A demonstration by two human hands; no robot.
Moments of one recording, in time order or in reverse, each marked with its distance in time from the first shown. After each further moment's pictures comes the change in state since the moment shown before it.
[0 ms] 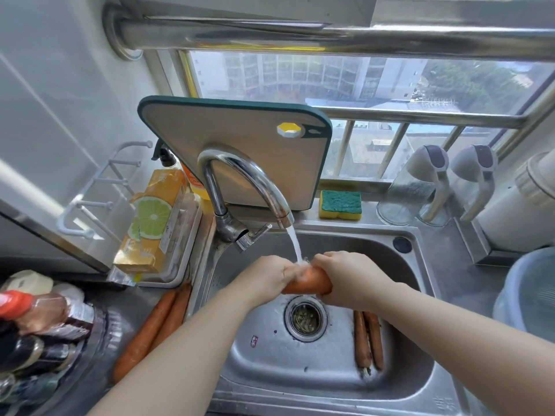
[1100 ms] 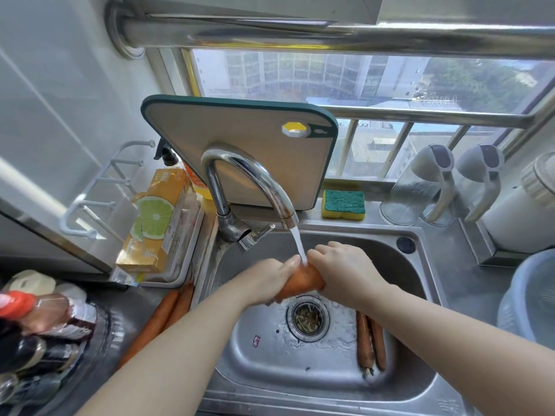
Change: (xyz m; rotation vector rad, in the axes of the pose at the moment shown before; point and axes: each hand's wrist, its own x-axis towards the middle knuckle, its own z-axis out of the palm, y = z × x) left_hand -0.006 -0.004 -0.004 -0.160 -0.109 -0.151; right_hand 0.017 -0.005 0.012 -0.177 0.346 -0.149
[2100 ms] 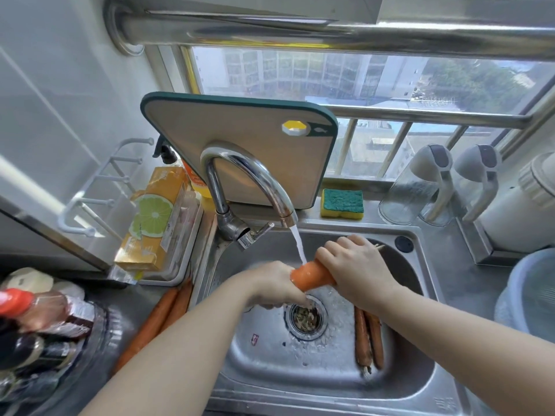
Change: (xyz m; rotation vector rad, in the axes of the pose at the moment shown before) left_hand 0.003 0.013 0.004 -0.041 -0.169 -0.046; right_hand -0.013 0.014 0.003 -0.195 0.073 -0.017
